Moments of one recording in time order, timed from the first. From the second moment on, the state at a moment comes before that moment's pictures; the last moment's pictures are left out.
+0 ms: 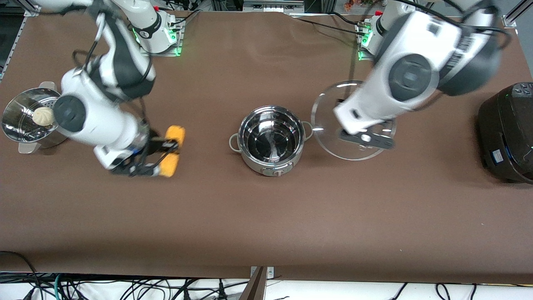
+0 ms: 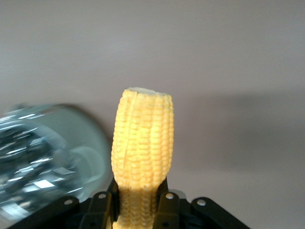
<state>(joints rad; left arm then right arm) -0.25 0.45 -0.12 -1.20 0.01 1.33 -0.15 0.07 0.42 0.42 -1.46 0.04 1.85 0.51</state>
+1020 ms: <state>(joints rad) -0.07 0.37 -0.13 -1.76 0.08 1.91 0.06 0.46 0.80 0.42 -1.34 -0.16 2.14 0.85</state>
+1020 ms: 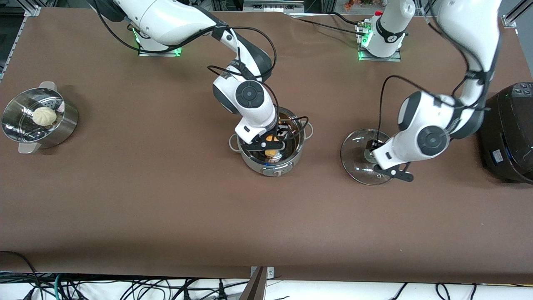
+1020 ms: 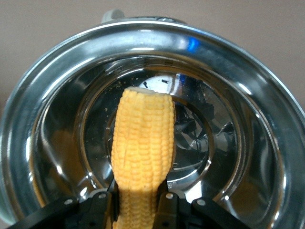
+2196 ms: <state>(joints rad) 0.05 0.05 -0.16 -1.61 -0.02 1.60 -0.07 -0.03 0.51 0.38 -1.06 -0.21 1.51 0.27</state>
